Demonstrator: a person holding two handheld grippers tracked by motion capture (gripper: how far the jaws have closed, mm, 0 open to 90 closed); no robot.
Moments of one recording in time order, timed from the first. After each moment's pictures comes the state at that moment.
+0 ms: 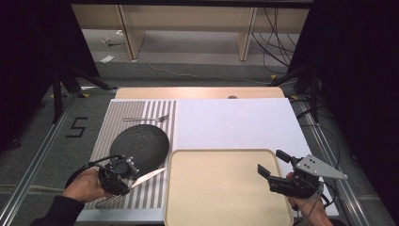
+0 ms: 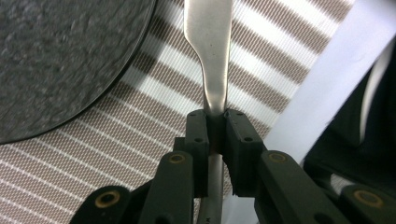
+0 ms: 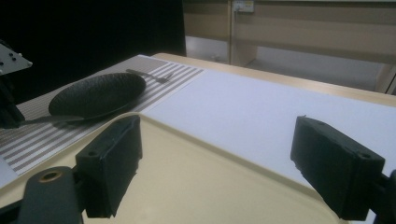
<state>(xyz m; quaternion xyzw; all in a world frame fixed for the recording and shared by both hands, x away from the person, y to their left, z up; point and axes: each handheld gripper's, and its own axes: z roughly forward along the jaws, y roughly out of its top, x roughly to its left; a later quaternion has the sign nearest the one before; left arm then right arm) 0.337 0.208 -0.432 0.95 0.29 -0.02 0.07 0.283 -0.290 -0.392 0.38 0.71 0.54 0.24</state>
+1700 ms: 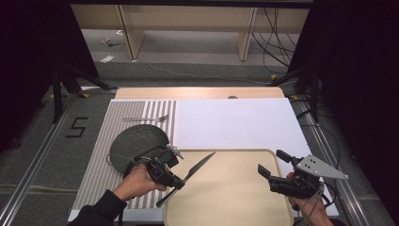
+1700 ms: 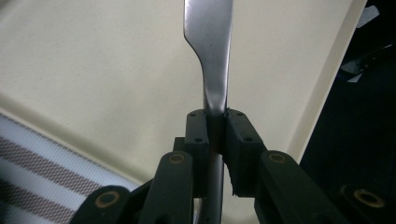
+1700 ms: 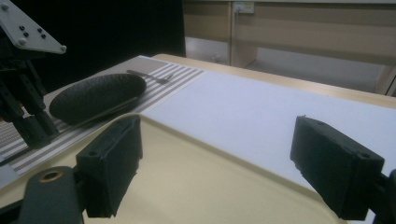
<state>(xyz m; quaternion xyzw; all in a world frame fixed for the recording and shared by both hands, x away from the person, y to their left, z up) 0.351 0.089 -0.408 0.92 0.30 -0.10 0.24 0.282 -0.290 -0.391 0.38 0.71 0.54 0.24</state>
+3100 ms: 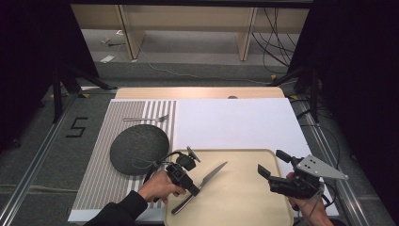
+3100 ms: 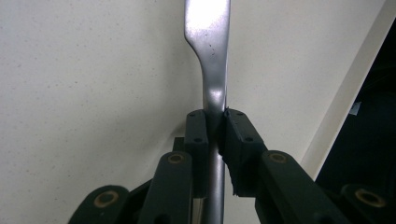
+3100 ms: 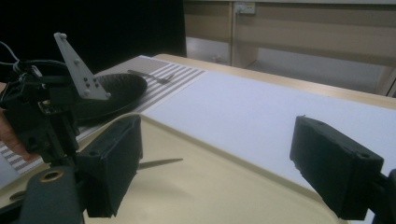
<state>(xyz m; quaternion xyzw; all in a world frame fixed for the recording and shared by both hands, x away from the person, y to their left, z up) 0.367 0.044 -0.457 0.89 0.36 -0.18 0.21 0.282 -0.290 -0.391 0.37 0.72 0.54 0.24</state>
